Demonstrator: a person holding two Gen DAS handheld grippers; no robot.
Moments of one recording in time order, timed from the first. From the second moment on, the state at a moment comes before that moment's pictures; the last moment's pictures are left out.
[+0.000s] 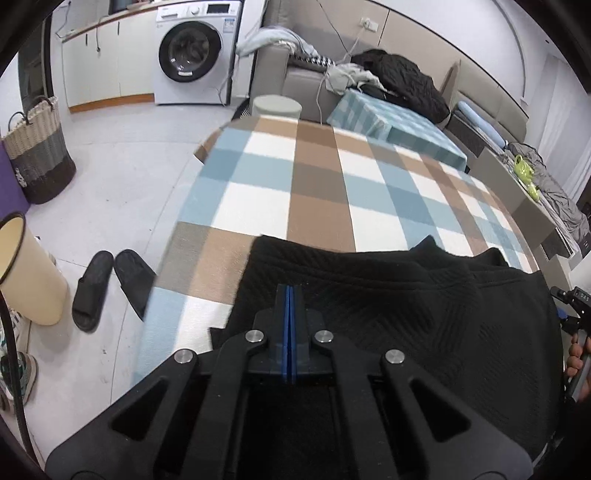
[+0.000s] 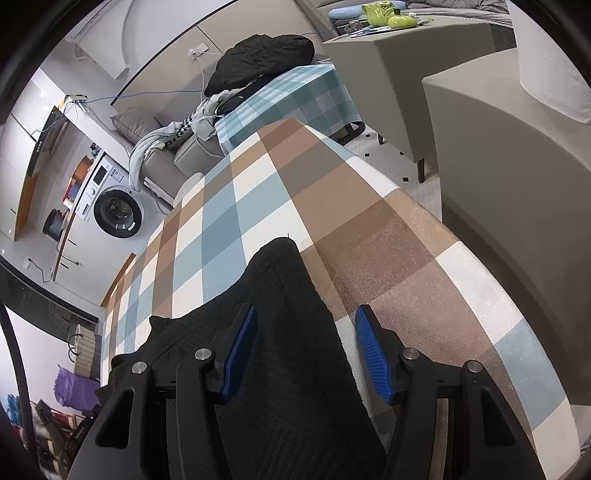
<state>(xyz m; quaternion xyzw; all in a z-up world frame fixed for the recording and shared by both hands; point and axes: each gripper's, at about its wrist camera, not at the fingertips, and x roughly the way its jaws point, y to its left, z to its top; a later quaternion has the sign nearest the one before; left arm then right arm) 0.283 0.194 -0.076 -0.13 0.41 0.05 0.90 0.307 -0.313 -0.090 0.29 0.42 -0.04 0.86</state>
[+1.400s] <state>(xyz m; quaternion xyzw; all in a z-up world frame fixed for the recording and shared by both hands) 0.261 0.226 -0.064 -0.21 0.37 0.06 0.90 0.303 -0.304 -0.084 0.30 0.36 -0.01 0.88</state>
